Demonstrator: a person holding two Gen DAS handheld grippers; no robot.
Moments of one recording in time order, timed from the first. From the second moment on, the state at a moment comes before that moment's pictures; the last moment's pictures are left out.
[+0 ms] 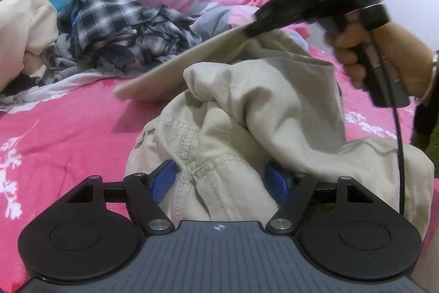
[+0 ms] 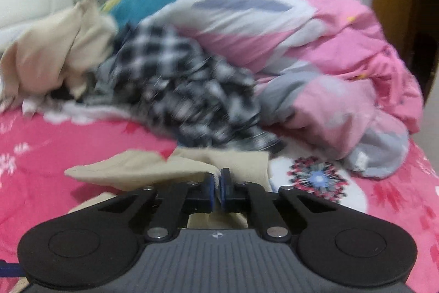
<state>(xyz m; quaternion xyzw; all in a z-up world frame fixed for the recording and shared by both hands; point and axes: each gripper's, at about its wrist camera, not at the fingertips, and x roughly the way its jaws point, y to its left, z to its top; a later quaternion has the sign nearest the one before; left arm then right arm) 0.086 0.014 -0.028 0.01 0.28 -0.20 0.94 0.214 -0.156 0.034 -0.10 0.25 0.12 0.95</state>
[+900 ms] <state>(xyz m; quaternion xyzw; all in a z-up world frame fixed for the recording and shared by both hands) 0.082 0.010 -0.022 0.03 0.29 -0.18 0.94 0.111 -0.394 -0.032 0.13 0.30 -0.10 0.94</state>
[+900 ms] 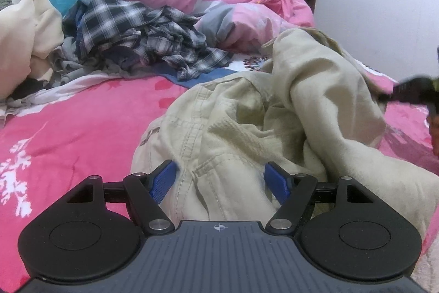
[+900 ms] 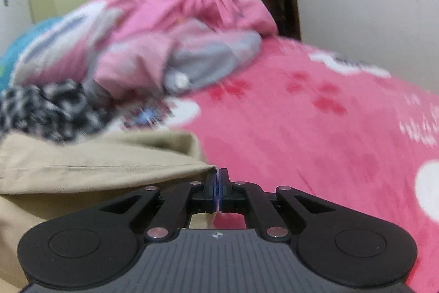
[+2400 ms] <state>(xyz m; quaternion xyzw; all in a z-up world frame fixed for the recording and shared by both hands) 0.071 0.015 -0.035 0.02 0.29 -0.17 0.94 0.103 -0.219 0.015 0.00 0.27 0.09 0.96</state>
